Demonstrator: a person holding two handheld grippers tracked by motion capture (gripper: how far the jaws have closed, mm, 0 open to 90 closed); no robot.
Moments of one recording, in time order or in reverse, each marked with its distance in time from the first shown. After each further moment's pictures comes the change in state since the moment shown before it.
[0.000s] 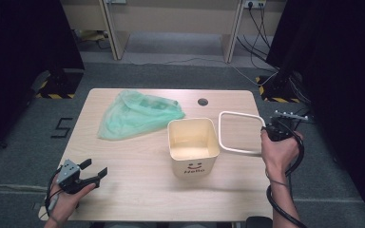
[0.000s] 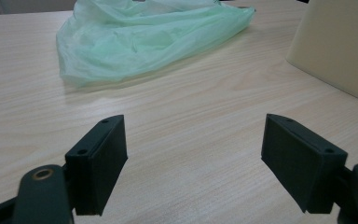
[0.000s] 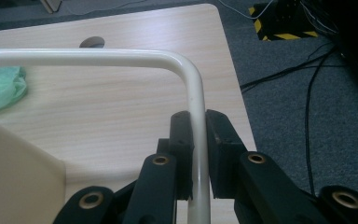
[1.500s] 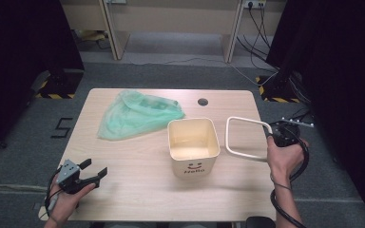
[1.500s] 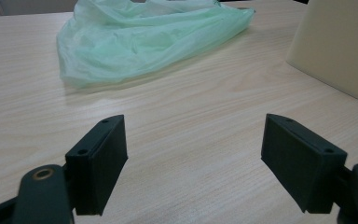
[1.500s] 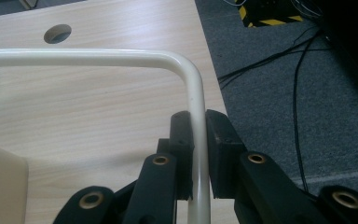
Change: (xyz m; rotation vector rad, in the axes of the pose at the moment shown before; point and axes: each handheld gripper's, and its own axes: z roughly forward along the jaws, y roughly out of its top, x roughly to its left) left arm 0.000 0.000 -0.001 -0.006 0.002 -0.001; right arm -0.027 -0.017 0.013 0.023 -0.046 0.042
